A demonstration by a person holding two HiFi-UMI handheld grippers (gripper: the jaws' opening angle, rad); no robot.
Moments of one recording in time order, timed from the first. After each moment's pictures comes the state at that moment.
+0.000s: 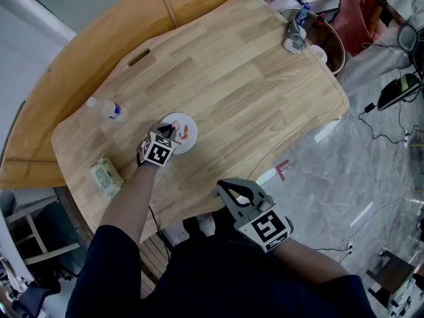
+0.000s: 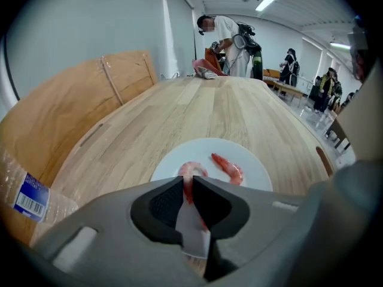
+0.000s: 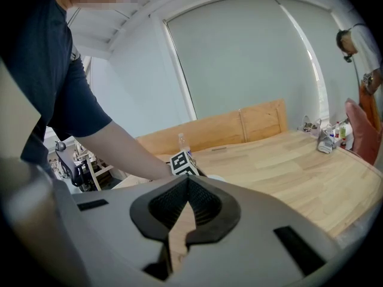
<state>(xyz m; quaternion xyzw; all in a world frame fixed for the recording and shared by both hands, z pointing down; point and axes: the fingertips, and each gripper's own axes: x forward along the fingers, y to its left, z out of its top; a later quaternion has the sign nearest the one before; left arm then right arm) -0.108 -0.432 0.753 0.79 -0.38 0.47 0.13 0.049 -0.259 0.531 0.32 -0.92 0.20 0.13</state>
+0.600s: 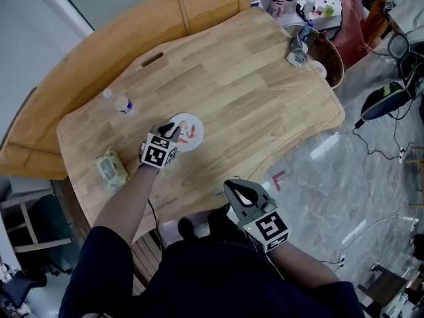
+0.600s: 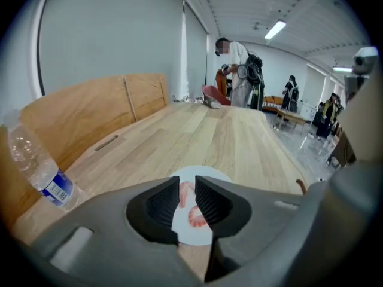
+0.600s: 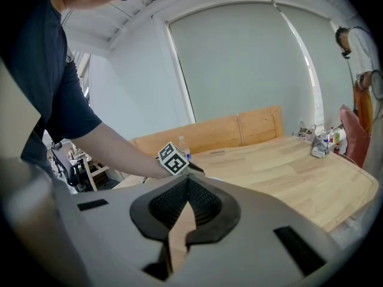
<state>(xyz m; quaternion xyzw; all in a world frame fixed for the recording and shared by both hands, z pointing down) -0.109 -0.416 0.686 0.82 -0.42 0.36 0.15 0.052 -0.235 0.515 0.34 -0.91 0.18 0.13</state>
